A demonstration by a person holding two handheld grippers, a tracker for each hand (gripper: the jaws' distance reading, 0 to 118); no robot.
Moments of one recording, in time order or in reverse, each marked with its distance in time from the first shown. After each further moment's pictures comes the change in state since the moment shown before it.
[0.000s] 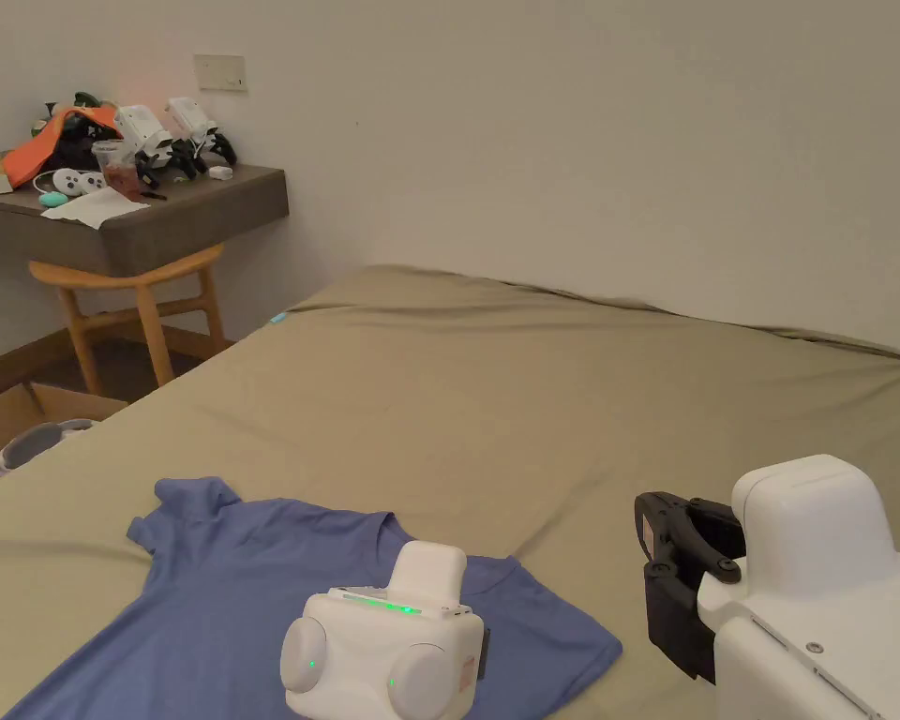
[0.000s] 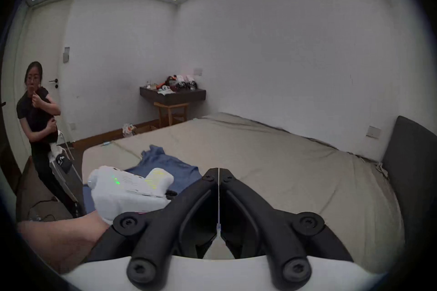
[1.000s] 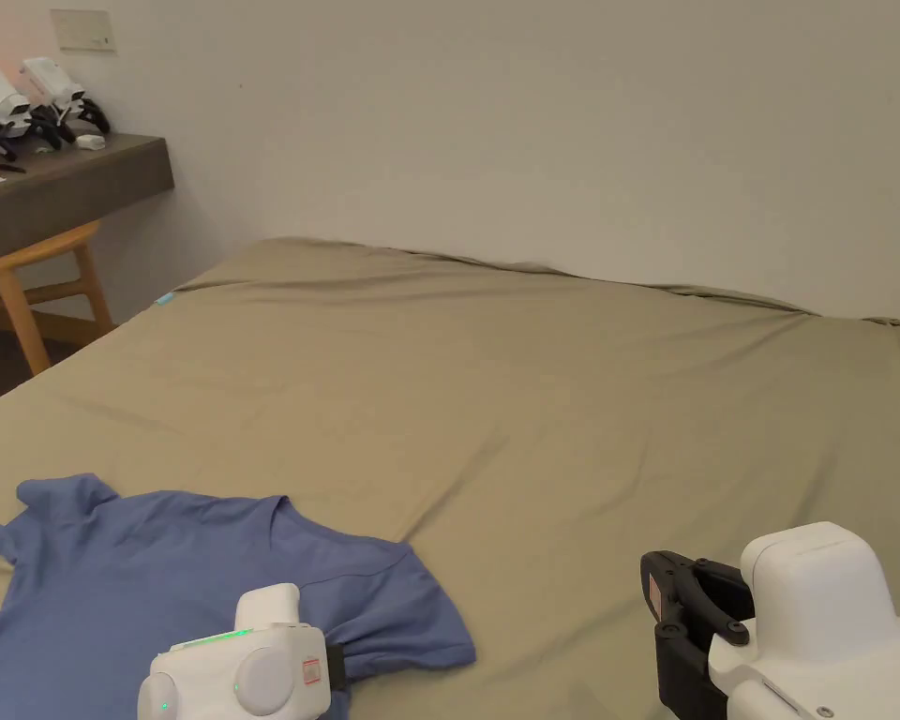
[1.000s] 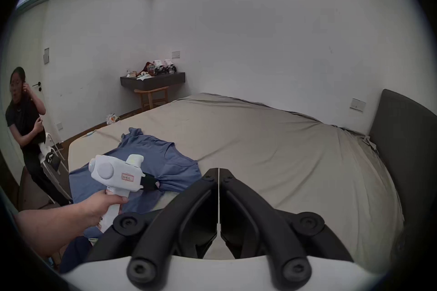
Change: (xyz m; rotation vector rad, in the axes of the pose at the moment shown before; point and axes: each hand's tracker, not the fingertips) left arm -0.035 -0.041 -0.070 -0.097 0.044 0.331; right arm 0.062 -0.054 0.033 -0.099 -0.099 -0.075
